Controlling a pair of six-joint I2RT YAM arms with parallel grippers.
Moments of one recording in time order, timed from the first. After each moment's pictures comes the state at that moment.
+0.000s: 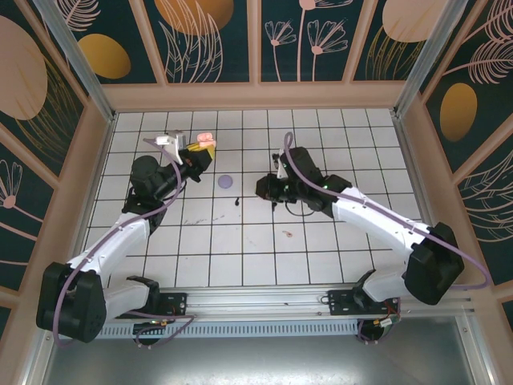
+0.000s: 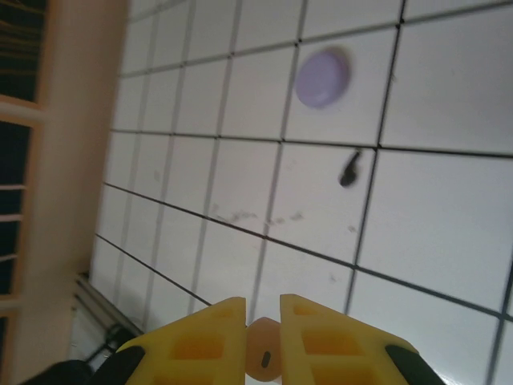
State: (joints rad) left arm -0.28 1.17 0.64 0.55 0.48 -0.43; right arm 0.74 1.36 1.07 -0.36 -0.28 0.80
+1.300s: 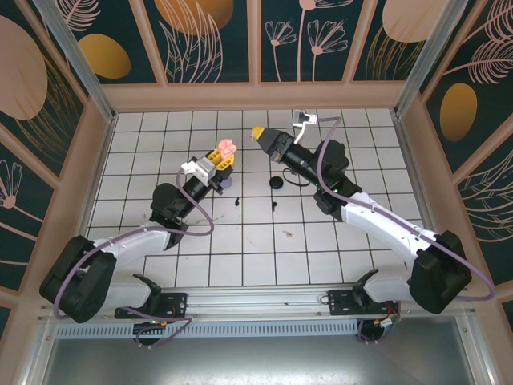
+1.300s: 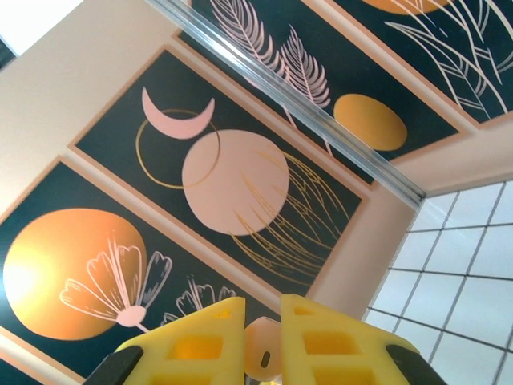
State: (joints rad) left arm -0.56 1.31 0.49 1.15 0.22 0.10; right arm 0.68 1.31 0.95 0.59 -0.29 0.99
